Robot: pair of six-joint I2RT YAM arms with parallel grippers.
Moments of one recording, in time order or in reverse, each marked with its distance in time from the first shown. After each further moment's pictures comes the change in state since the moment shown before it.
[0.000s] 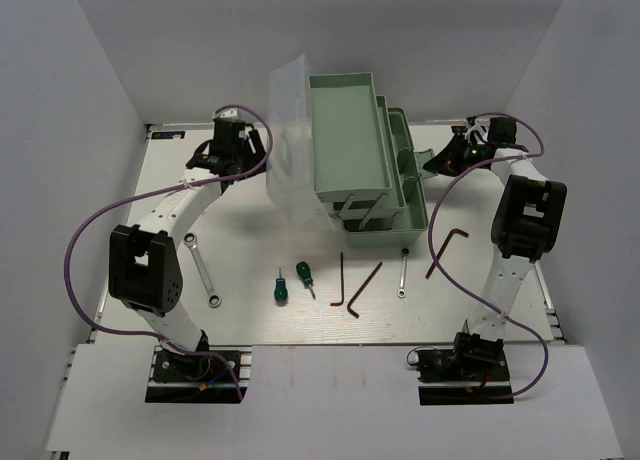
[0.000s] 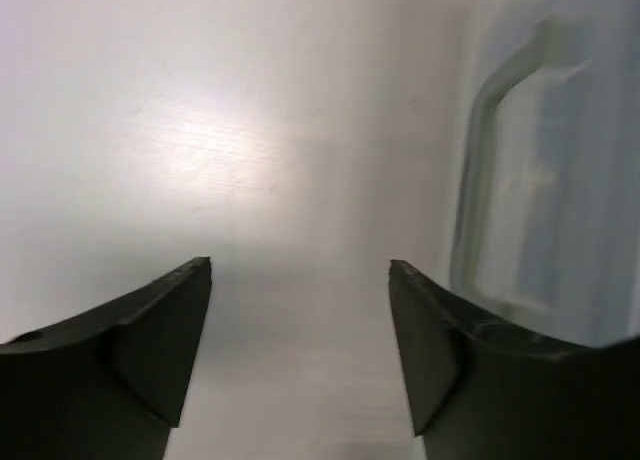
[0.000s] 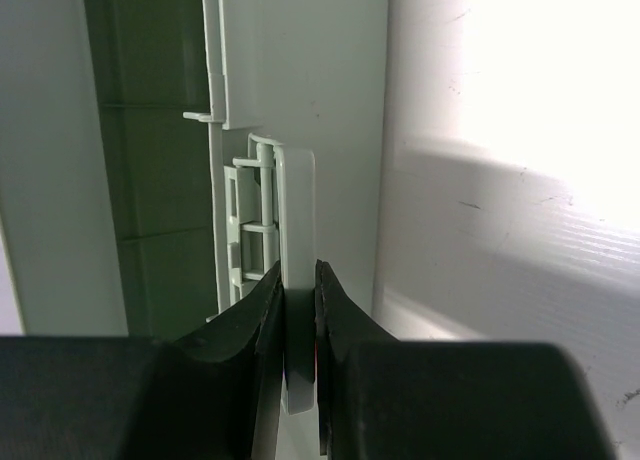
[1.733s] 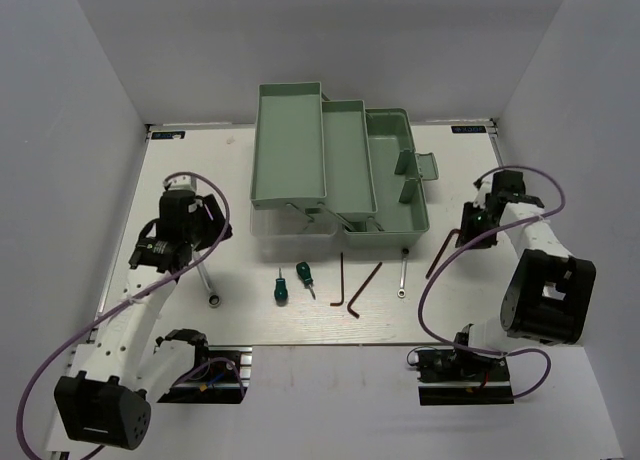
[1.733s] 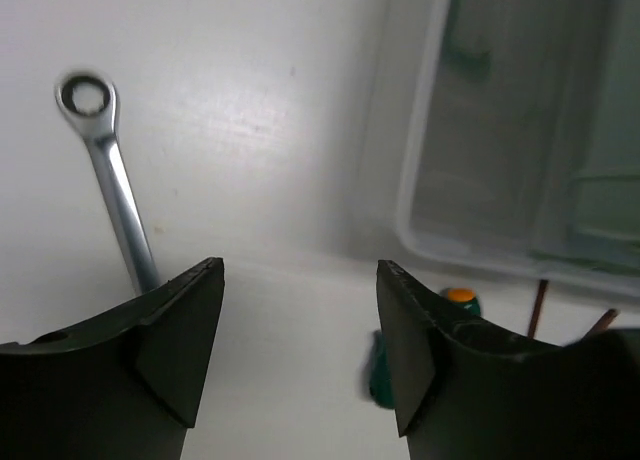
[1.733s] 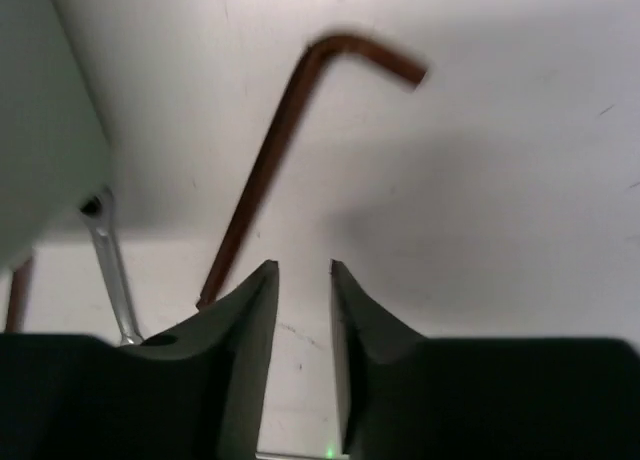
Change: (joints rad) left arm 0.131 -0.754 -0.537 -0.228 0.053 0.034; right arm -0.010 -0.685 -0.650 -0.288 0.661 -0.354
